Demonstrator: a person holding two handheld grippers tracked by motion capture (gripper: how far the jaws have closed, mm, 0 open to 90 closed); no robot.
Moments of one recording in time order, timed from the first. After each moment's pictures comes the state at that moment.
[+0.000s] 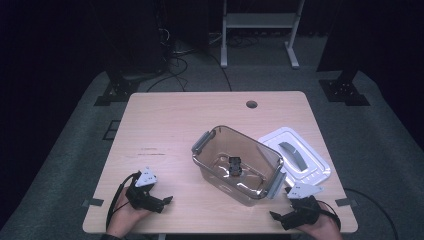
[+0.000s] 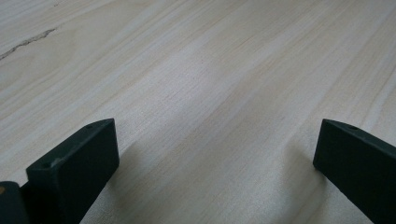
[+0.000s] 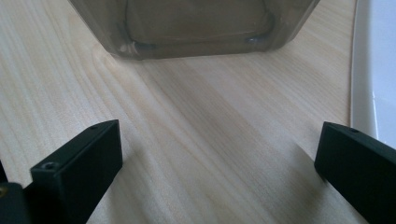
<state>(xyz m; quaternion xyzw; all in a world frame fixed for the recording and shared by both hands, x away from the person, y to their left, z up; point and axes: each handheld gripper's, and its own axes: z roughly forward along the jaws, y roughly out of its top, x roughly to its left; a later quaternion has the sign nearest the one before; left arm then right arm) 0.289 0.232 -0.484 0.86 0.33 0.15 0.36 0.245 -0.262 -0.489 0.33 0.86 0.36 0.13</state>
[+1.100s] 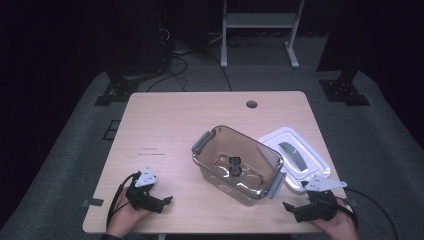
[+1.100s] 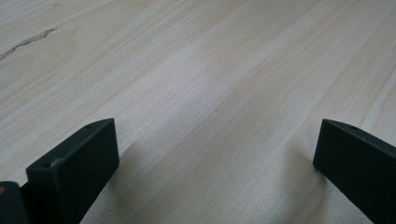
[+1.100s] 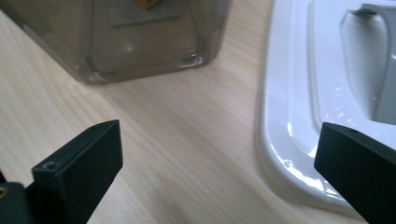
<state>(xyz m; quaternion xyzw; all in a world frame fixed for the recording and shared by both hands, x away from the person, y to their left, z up) 0.289 0.232 -0.484 0.86 0.33 0.15 0.36 0.243 -0.294 -0.457 0.38 0.83 0.37 0.16</state>
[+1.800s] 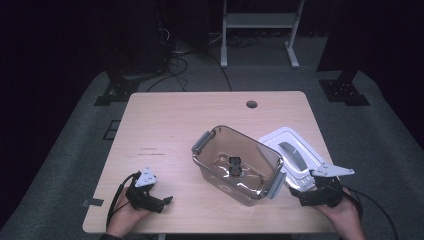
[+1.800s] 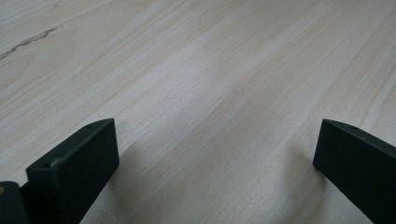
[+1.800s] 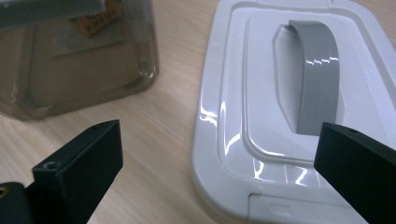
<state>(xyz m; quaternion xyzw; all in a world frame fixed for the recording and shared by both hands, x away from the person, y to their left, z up) 0.289 0.232 -0.484 0.86 0.33 0.15 0.36 0.271 -0.313 -0.447 0.43 0.80 0.37 0.19</state>
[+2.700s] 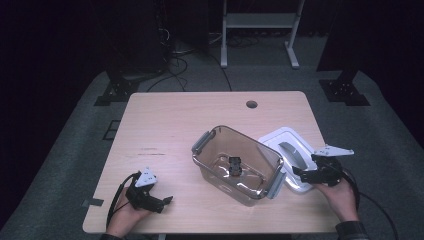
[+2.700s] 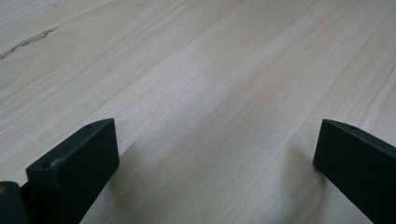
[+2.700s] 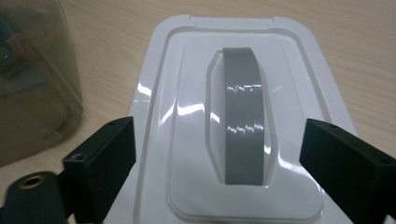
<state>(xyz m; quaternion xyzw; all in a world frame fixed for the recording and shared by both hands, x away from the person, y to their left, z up) 0.289 0.232 -0.484 0.86 0.33 0.15 0.36 0.322 -0.329 -0.443 0.47 0.78 0.37 0.21</state>
